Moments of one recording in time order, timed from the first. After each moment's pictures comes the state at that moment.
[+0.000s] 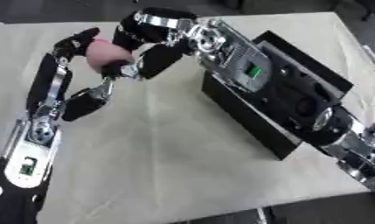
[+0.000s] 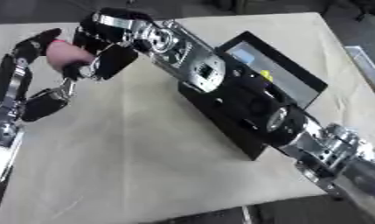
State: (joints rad) left arm -0.84 -0.02 -0.17 -1.16 -0.70 -0.40 0.12; right arm -0.91 -0.55 0.48 -1.68 -0.06 0.41 0.28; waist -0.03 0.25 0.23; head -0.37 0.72
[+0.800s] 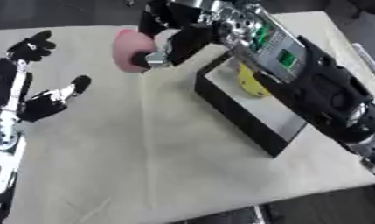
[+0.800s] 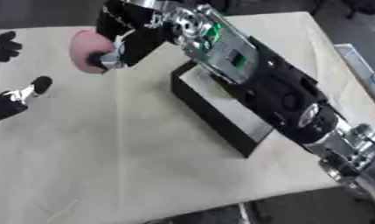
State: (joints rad) left arm -0.81 0.12 -0.14 -1.17 -0.75 -0.29 0.14; right arm -0.78 -0.72 0.36 -1.82 -0.23 0.46 0.23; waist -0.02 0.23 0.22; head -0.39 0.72
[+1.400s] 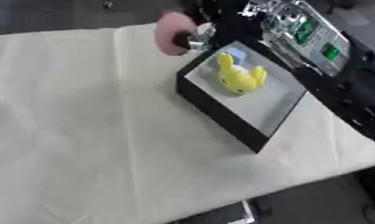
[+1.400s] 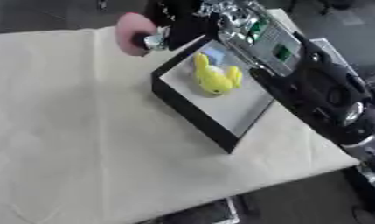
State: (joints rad) left arm -0.69 0.36 -0.07 -1.31 -0.45 -0.21 0.11; right arm -0.48 -0.92 0.14 -1.90 -0.38 0.43 0.07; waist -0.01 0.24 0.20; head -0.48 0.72
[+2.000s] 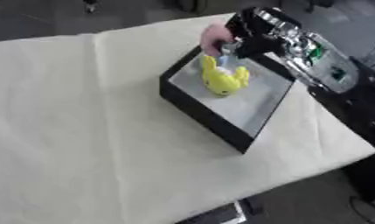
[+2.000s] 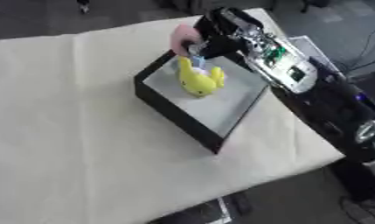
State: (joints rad) left arm -0.51 0.46 0.10 -1.47 -0.18 -0.11 0.26; right arm -0.23 -0.95 -0.01 -1.73 -0.24 0.35 -0.16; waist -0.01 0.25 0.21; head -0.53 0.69
